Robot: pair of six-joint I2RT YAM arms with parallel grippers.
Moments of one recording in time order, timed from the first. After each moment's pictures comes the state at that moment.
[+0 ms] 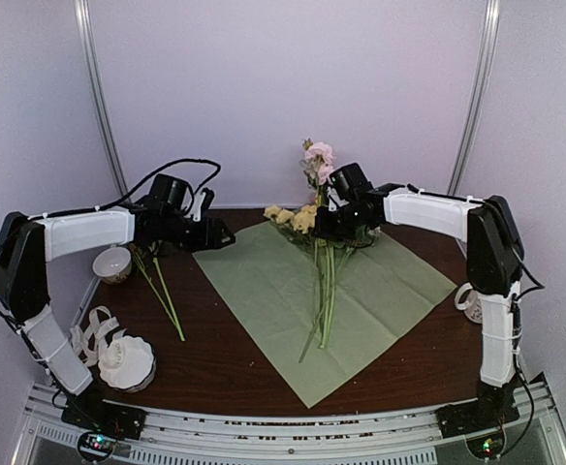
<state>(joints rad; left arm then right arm) -0.46 1.68 1.22 -0.25 0.32 -0.34 0.57 2.08 1.74 -0.45 -0.13 0.56</state>
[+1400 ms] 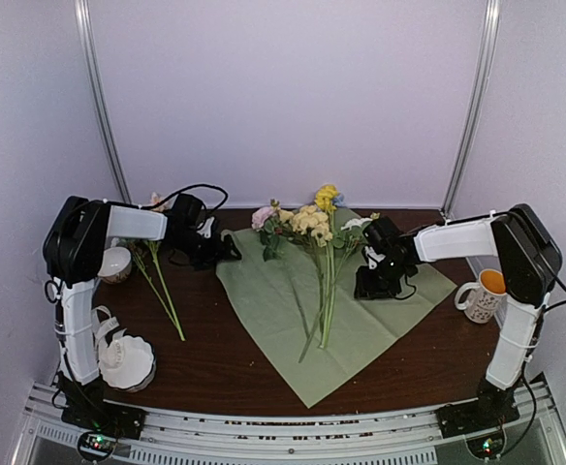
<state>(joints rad) -0.35 2.12 1.44 -0.28 0.42 -0.41 0.52 1.86 1.15 -0.47 -0.06 0.49</state>
